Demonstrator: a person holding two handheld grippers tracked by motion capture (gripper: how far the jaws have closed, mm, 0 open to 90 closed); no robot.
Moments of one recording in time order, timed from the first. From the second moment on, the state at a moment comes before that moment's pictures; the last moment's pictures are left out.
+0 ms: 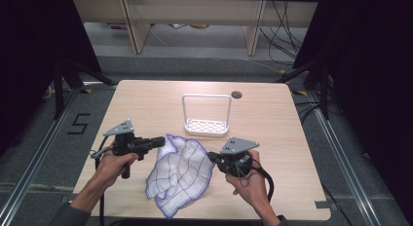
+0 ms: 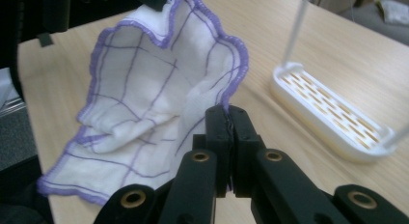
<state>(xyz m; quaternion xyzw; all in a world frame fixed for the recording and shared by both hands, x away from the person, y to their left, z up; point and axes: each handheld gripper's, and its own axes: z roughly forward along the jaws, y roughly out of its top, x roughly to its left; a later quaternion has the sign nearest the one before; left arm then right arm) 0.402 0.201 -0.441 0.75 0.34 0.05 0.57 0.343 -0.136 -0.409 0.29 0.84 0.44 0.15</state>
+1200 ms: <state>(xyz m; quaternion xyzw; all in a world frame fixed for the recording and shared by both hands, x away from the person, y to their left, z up) 0.351 0.240 -0.482 0.78 0.43 0.07 0.45 0.326 -0.109 -0.458 0.31 0.87 0.37 0.10</state>
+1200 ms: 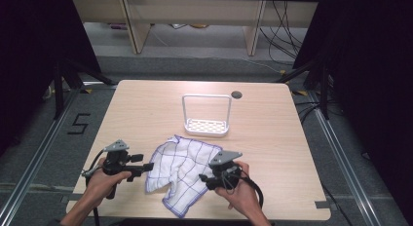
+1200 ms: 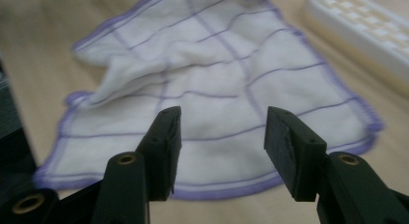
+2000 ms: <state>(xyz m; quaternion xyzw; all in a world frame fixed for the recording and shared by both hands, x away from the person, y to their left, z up) 0.315 0.220 -0.511 0.83 0.39 0.10 0.39 0.270 -0.043 -0.505 0.24 0.91 0.33 0.05</state>
